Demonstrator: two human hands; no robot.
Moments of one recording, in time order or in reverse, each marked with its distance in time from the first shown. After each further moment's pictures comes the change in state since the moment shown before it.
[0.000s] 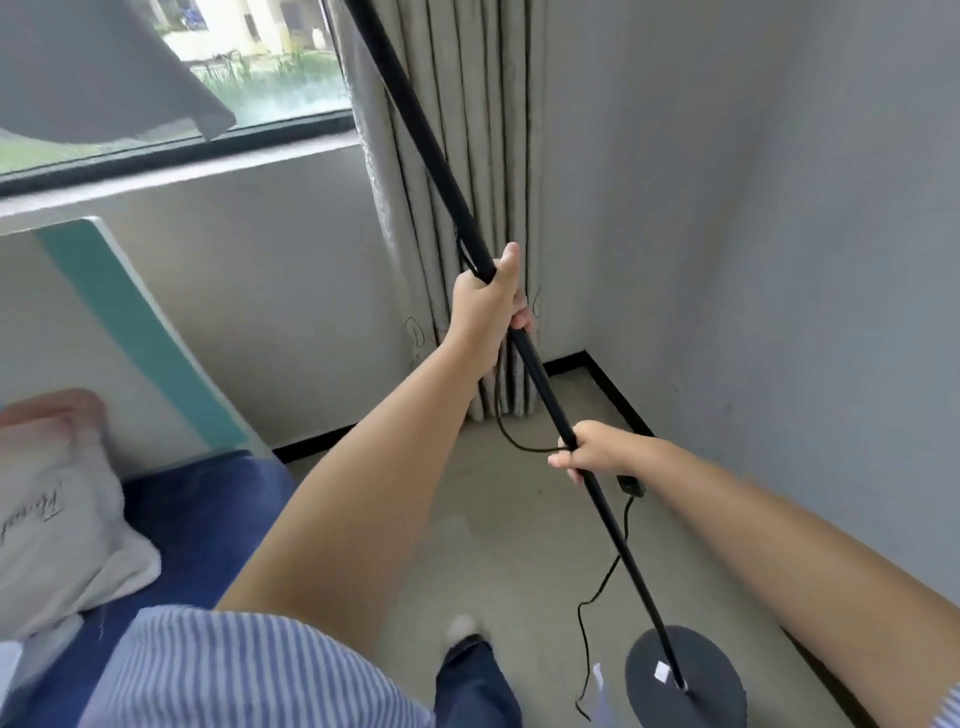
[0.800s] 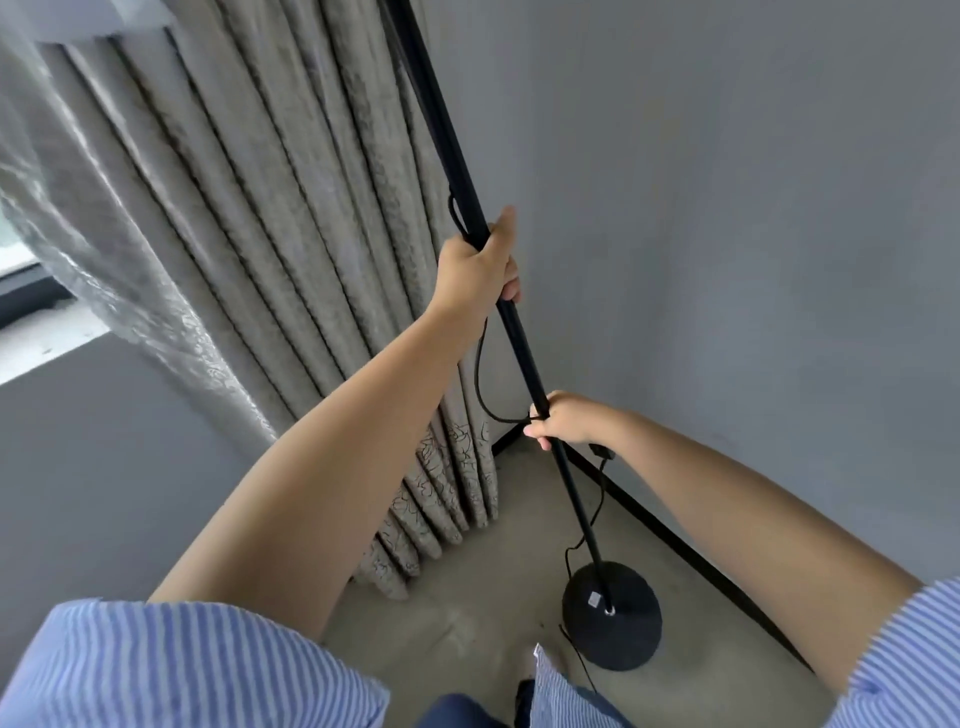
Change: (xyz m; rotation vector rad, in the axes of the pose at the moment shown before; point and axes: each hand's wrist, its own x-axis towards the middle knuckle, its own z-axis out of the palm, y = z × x) left_hand 0.490 -0.013 0.081 0.075 -0.374 -0.032; right_hand 0.343 0.052 -0.290 0.206 0.221 0.274
